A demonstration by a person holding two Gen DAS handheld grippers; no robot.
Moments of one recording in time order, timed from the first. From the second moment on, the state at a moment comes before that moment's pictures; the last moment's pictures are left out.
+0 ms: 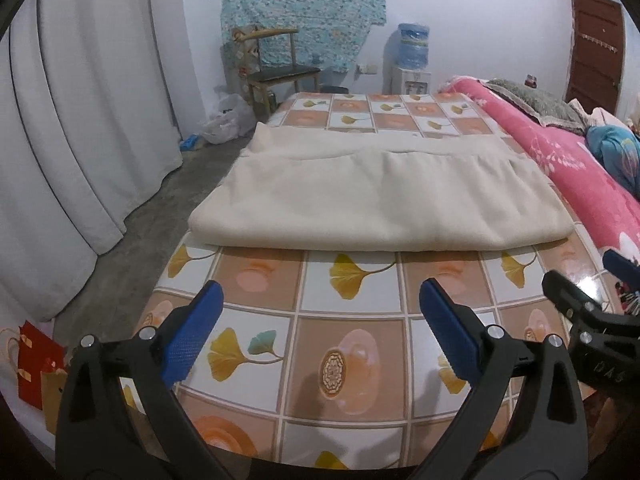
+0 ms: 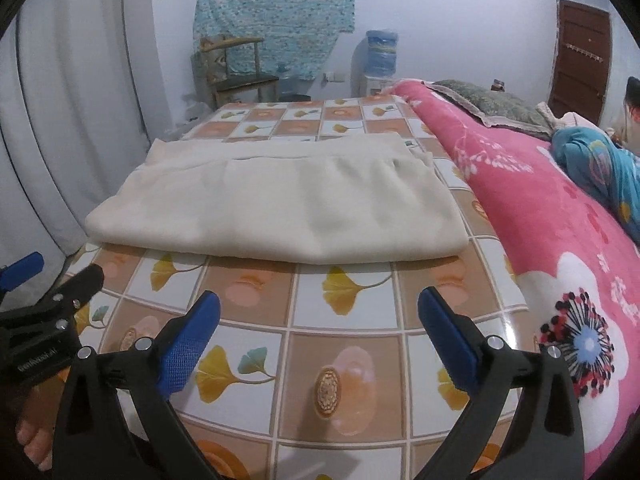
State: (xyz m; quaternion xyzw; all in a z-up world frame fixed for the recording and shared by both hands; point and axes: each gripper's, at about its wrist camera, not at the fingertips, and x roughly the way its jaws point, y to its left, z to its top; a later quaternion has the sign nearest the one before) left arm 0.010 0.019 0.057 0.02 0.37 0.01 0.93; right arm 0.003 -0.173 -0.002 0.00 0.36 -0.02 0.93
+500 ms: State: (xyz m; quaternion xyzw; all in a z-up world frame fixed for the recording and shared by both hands) left arm 0.015 0.018 0.051 0.00 0.39 0.01 0.92; right arm 0.005 -0.165 -0.001 -0.02 0.37 -0.02 0.93
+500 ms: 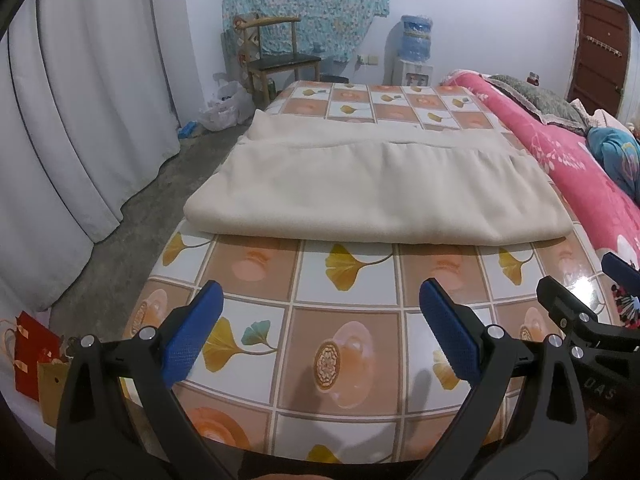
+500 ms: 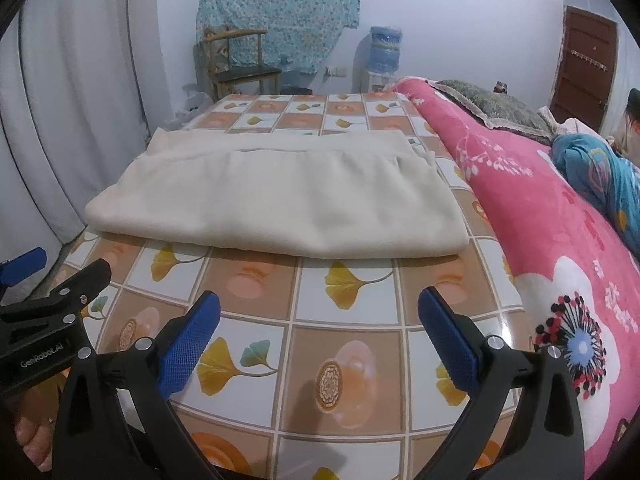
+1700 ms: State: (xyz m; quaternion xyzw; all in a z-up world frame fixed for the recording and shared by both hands) left arm 0.016 0.009 0.045 0.00 0.40 -0.01 0.92; right arm 0.002 -0.167 -0.003 -0.02 0.38 -0.03 0.92
